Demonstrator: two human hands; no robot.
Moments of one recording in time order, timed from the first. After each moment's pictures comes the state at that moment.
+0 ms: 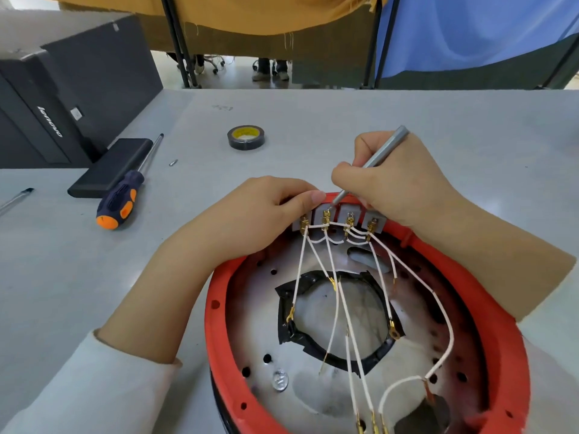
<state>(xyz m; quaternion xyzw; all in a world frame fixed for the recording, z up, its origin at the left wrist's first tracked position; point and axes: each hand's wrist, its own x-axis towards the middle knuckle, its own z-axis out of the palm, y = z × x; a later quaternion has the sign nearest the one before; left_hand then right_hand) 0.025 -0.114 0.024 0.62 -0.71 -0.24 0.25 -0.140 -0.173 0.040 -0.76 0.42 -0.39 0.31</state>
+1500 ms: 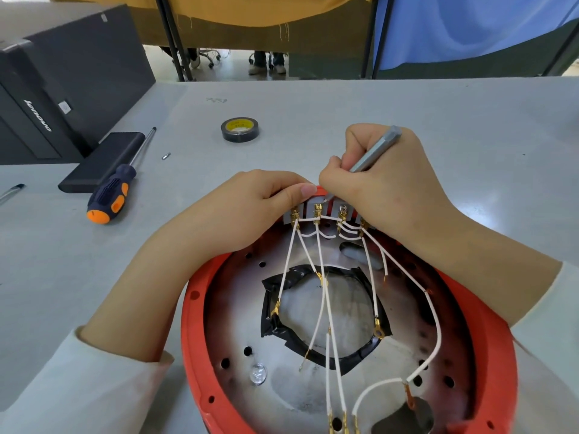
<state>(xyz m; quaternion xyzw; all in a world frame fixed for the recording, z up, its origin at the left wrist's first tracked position) 0.024 -0.107 0.026 0.62 -0.71 -0.25 0.23 -0.139 -0.155 0.031 -0.79 0.38 -0.43 0.22</state>
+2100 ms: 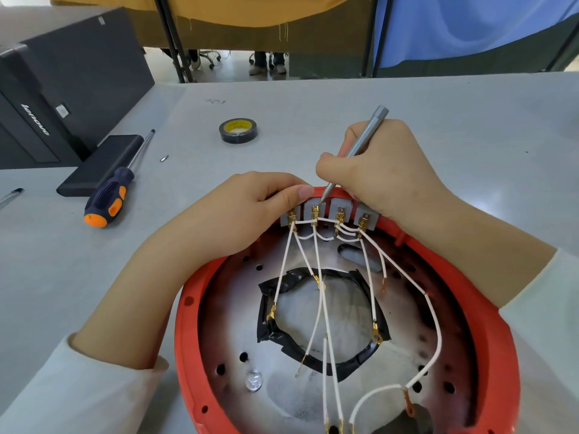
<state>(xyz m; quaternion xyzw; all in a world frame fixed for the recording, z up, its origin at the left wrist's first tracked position) 0.024 -0.107 0.026 0.62 -0.71 -0.25 0.24 -0.135 -0.171 0.036 -0.75 0.44 -0.40 0.29</state>
